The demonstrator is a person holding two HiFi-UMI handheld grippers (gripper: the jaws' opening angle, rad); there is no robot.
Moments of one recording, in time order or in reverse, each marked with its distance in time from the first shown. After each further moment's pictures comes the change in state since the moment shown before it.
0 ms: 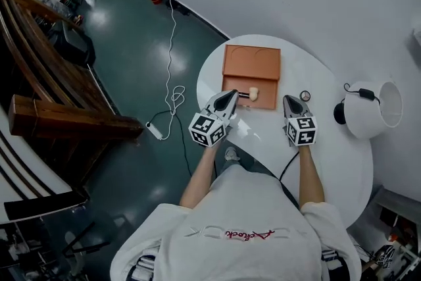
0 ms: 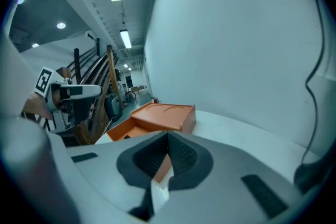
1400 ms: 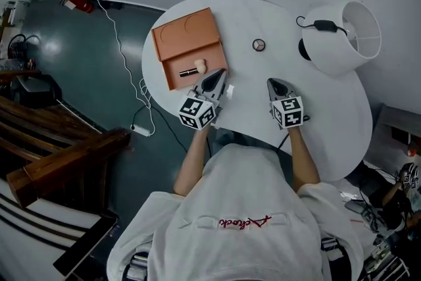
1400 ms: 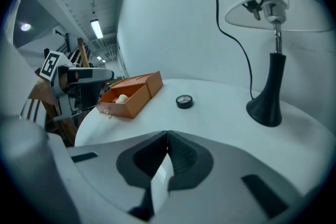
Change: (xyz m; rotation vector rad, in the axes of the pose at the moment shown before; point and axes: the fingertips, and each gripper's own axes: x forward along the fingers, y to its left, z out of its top) left arm 0.096 -0.104 -0.097 -0.042 0.224 -0.279; right arm -0.082 -0.067 -0.138 0.186 0.166 -0.192
